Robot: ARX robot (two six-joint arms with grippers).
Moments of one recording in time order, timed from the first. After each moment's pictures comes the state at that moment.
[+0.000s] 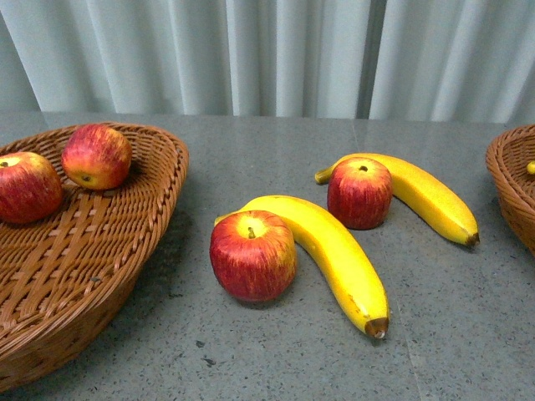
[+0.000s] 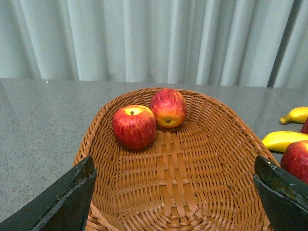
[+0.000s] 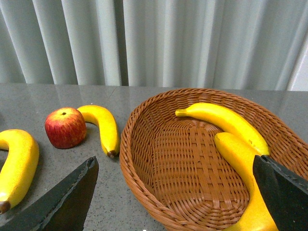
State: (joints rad) left arm 0.00 0.01 0.02 0.00 0.00 0.00; right arm 0.00 0.00 0.01 0.00 0.00 -0.01
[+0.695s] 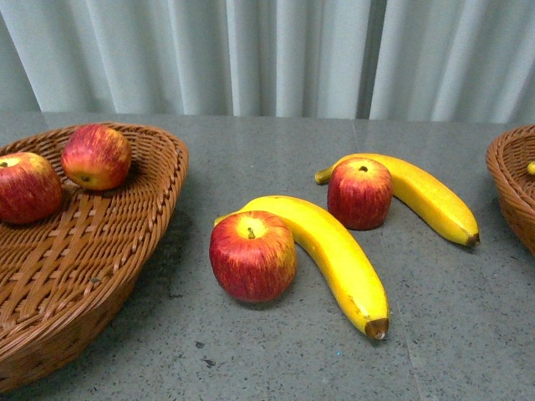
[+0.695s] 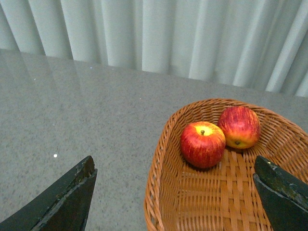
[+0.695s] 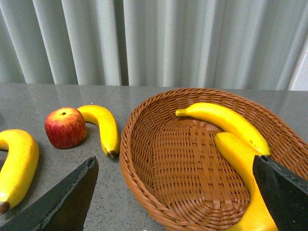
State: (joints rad) left arm 0.16 0.47 0.27 0.08 -0.11 -0.02; right arm 0.00 0.00 0.01 -0.01 0.00 -0.01
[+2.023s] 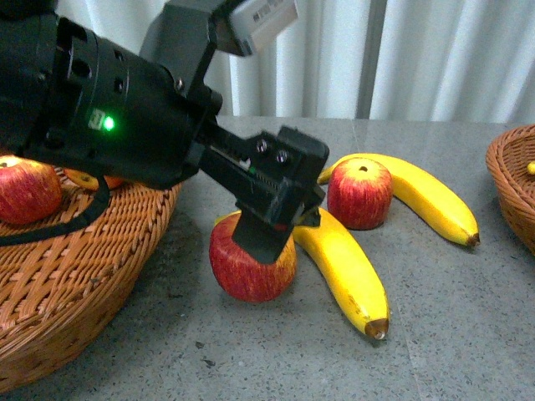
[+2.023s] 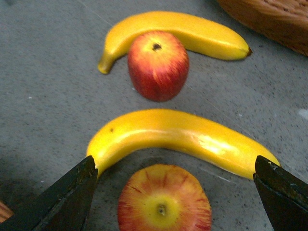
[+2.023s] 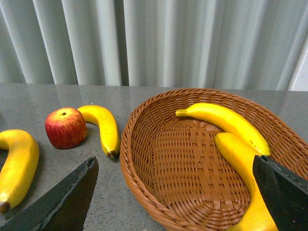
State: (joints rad) left arm -0.43 1.56 0.91 0.03 0.28 0.29; right arm 0.00 0.00 0.01 0.00 0.00 -0.01
